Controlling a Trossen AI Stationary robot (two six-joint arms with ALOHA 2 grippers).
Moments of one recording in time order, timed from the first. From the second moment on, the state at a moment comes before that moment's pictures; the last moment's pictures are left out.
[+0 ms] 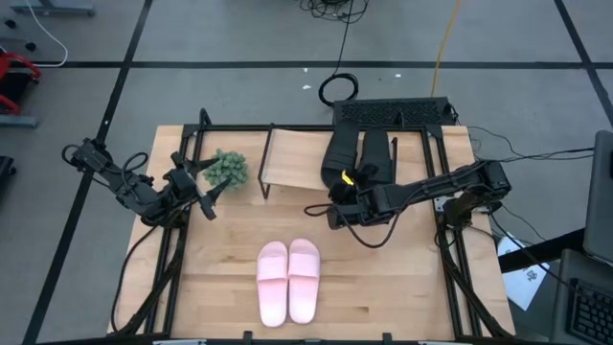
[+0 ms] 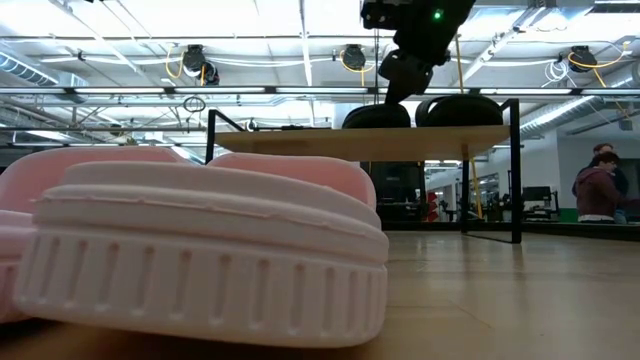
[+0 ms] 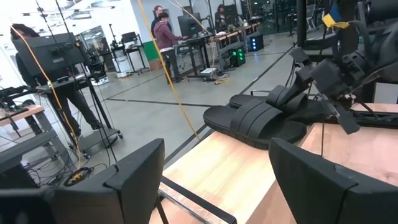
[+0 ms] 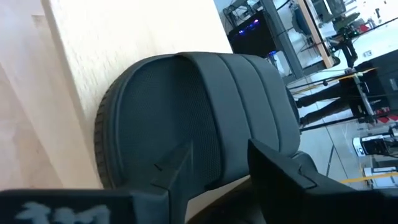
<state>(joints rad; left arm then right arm) -0.60 0.62 0.70 -0.19 -1.19 0.07 0.18 1.68 1.34 -0.98 1.02 0.32</state>
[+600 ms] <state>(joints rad) -0.60 0.62 0.70 -0.21 -1.19 0.07 0.15 1.68 1.34 -0.97 0.97 0.33</state>
